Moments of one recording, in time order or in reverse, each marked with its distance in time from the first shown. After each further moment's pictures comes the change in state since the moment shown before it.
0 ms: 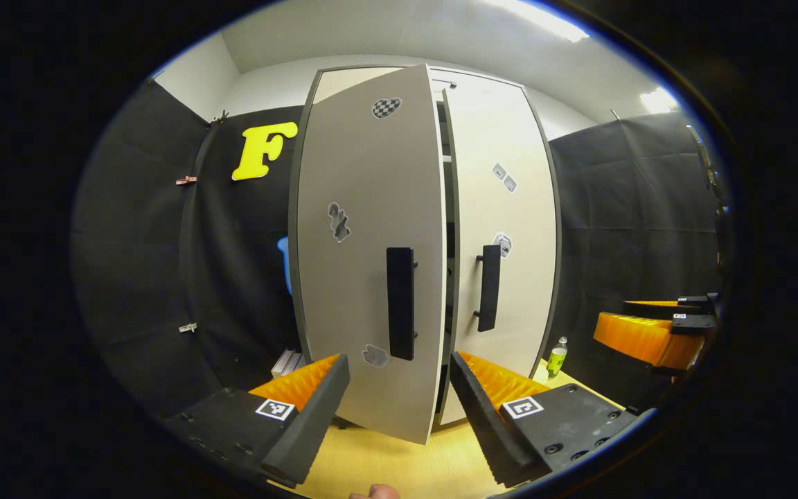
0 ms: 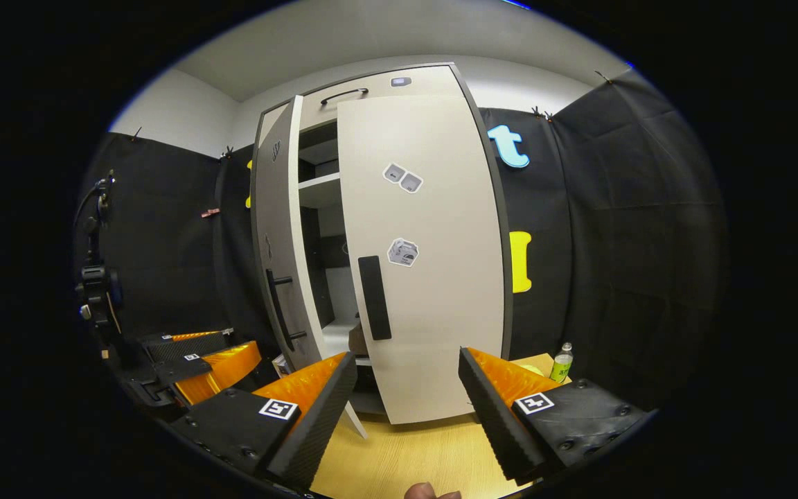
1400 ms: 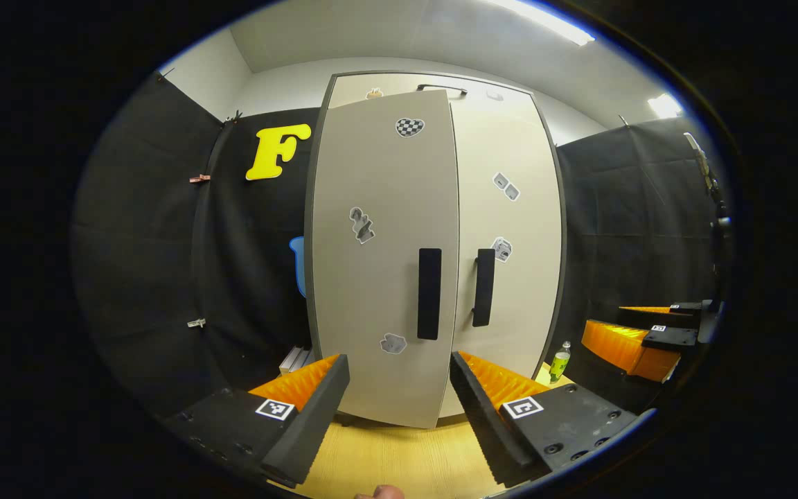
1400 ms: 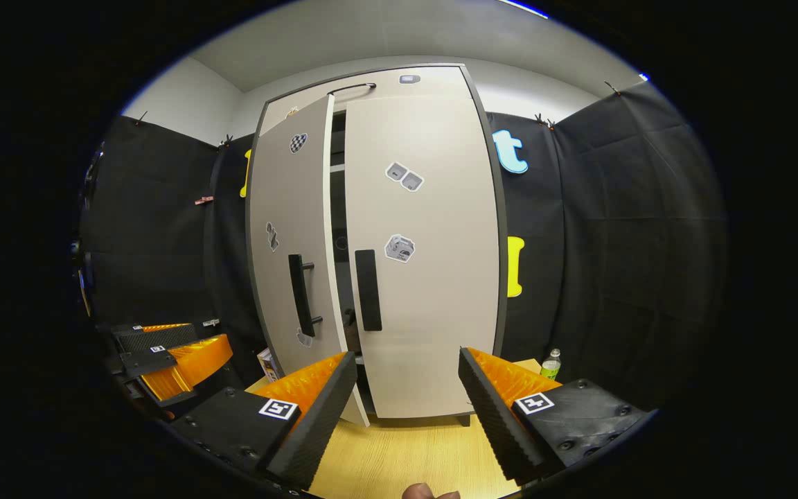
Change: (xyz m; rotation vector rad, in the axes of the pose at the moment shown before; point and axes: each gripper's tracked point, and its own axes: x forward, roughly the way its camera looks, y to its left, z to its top) left arm -0.027 -0.003 -0.005 -0.022 -0.006 0.024; right arm 0.005 -0.001 -0.008 -0.060 0.002 -0.032
